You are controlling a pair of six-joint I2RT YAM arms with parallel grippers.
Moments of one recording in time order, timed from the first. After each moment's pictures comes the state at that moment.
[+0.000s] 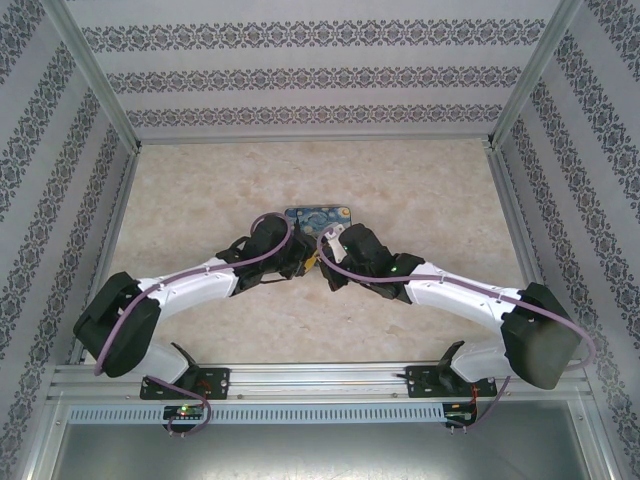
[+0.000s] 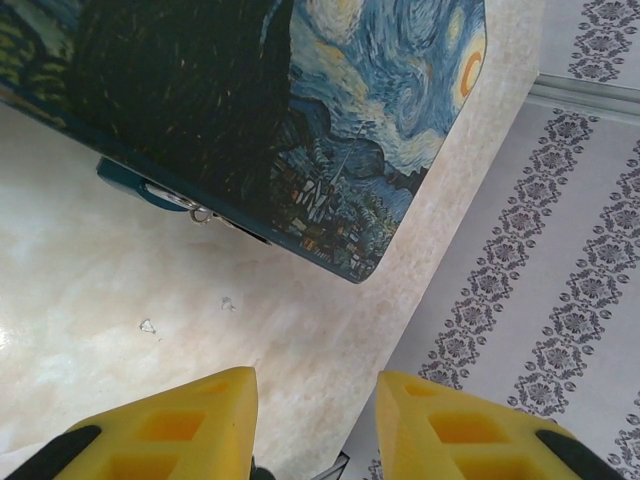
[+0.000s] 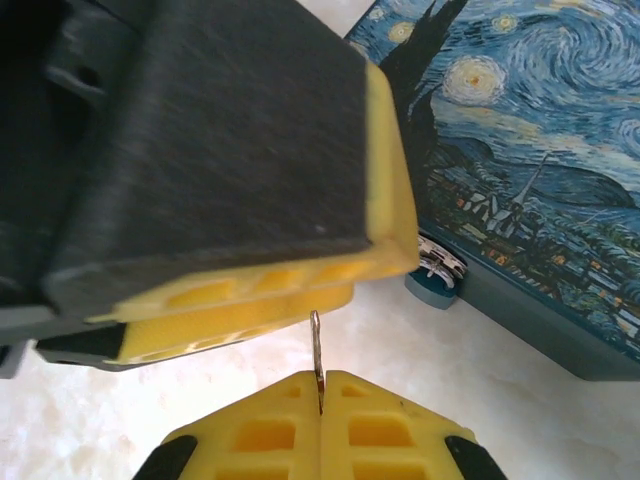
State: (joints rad) left arm -0.68 1.47 0.78 0.05 0.21 -1.60; right arm 0.82 1.35 0.79 -0.18 -0.09 0.26
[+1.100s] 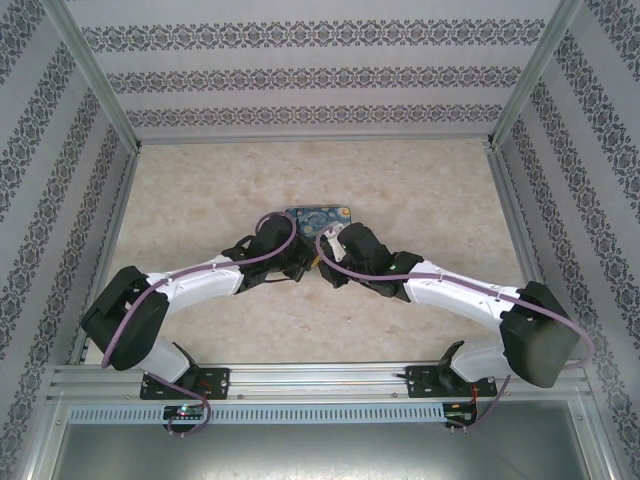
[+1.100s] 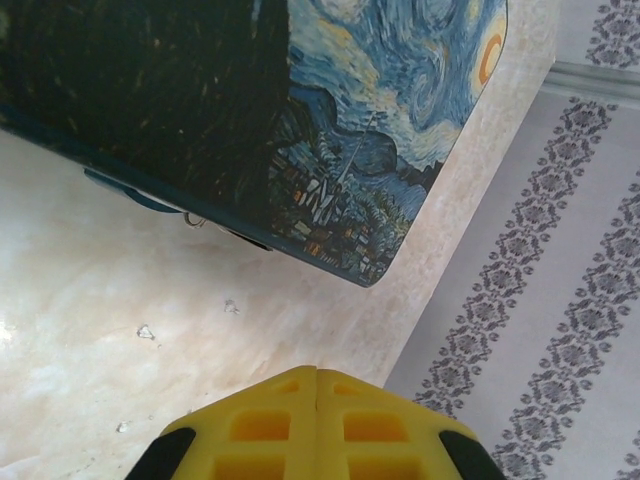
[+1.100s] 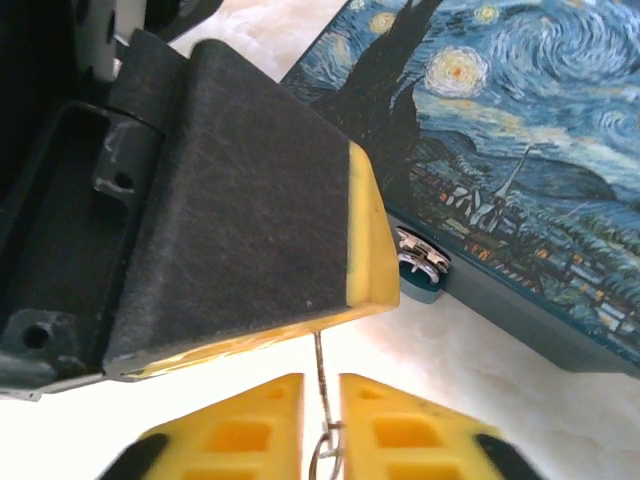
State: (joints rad) left arm -0.69 1.51 0.81 0.06 0.22 -1.56; right arm 0.80 1.35 0.80 -0.21 -0.07 0.27
